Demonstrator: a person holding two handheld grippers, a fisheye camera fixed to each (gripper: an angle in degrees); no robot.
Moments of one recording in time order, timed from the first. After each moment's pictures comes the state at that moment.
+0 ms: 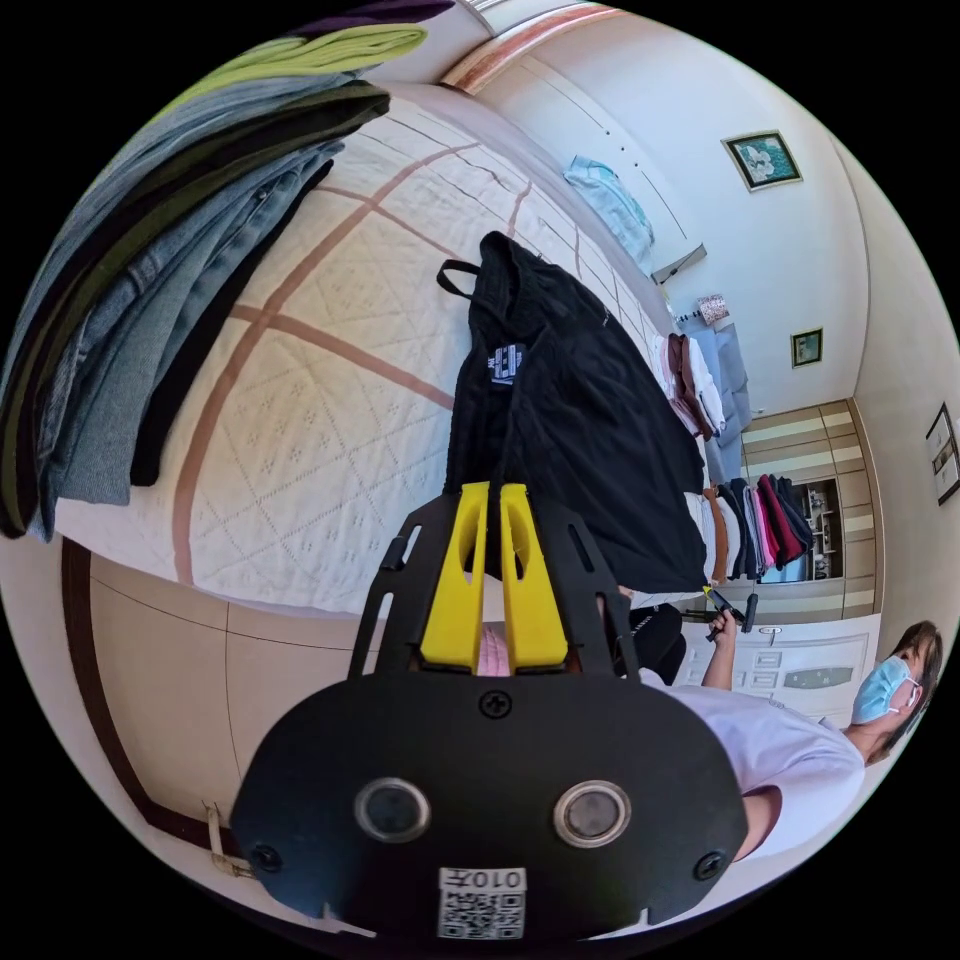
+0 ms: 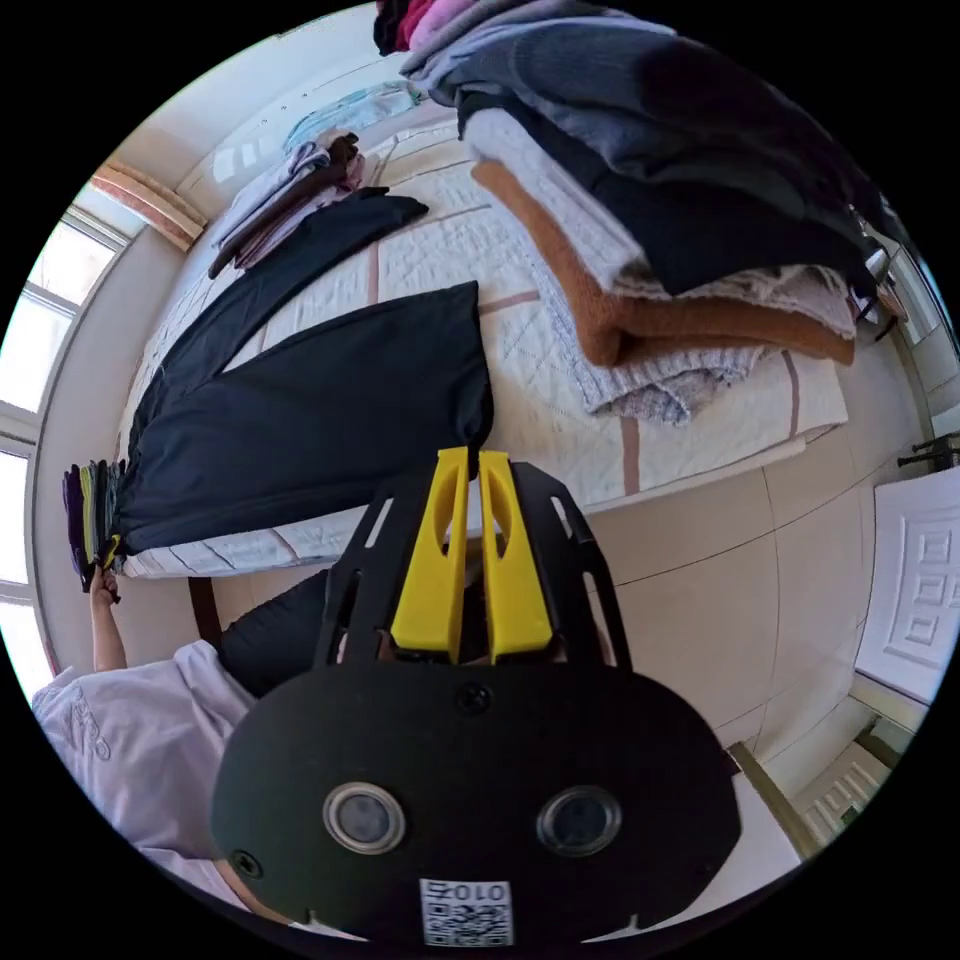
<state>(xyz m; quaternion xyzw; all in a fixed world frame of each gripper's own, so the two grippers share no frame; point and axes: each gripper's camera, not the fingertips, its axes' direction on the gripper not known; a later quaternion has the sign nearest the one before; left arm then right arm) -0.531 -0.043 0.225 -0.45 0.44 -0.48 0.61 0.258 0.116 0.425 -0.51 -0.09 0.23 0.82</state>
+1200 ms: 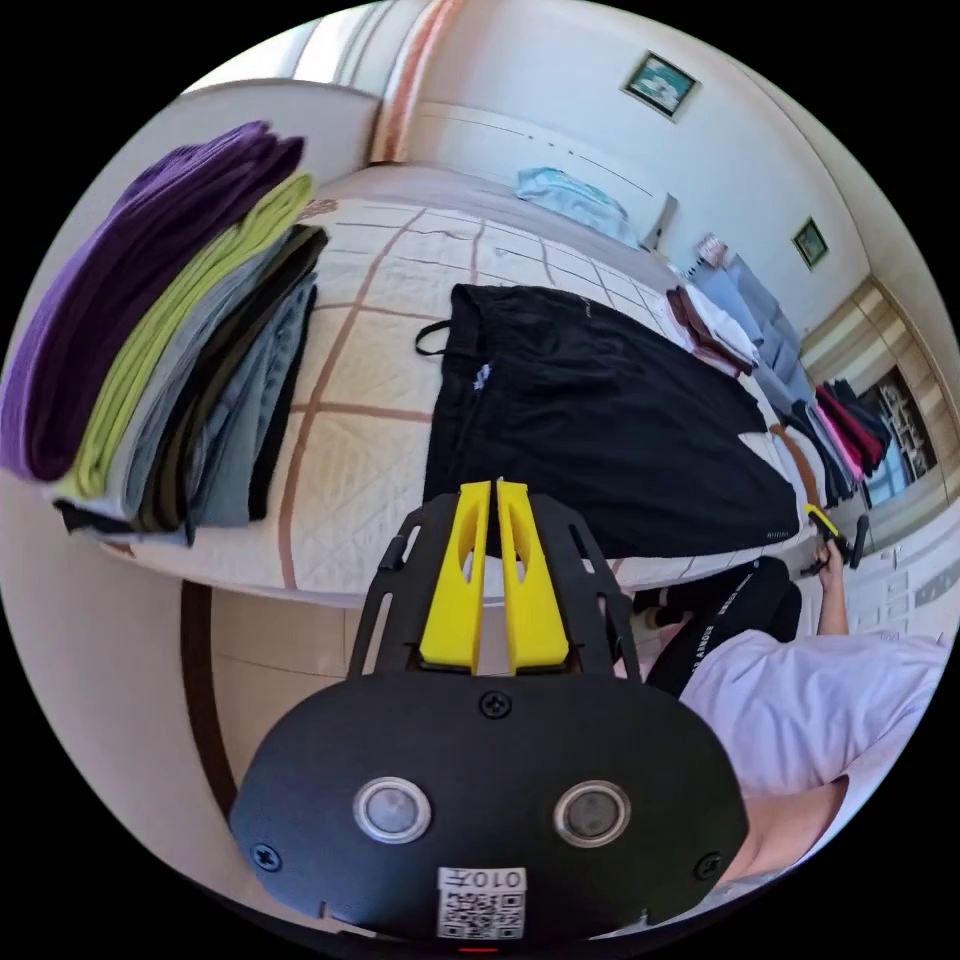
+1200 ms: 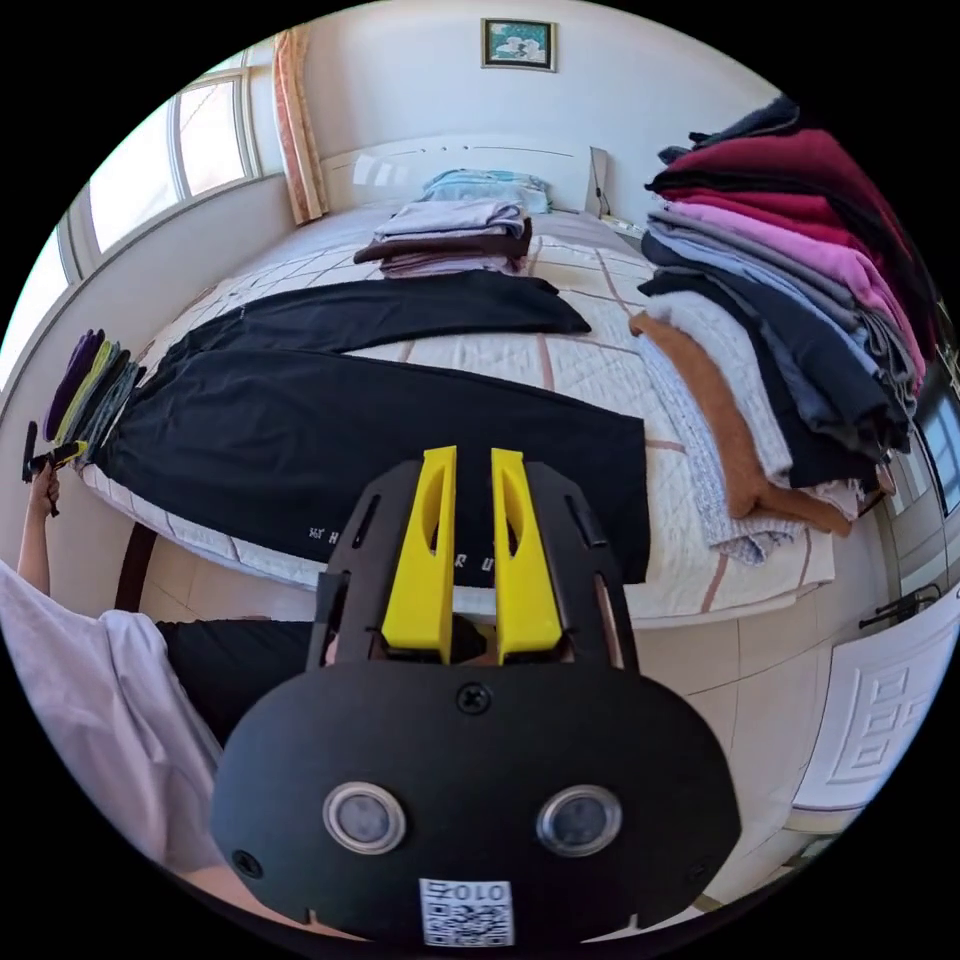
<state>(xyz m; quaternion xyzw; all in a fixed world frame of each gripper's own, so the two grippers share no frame) -0.427 -0.126 0.192 -0.40 0.38 -0.30 0.78 0.108 0.074 0.391 -0.35 -0.11 0.08 0.93</state>
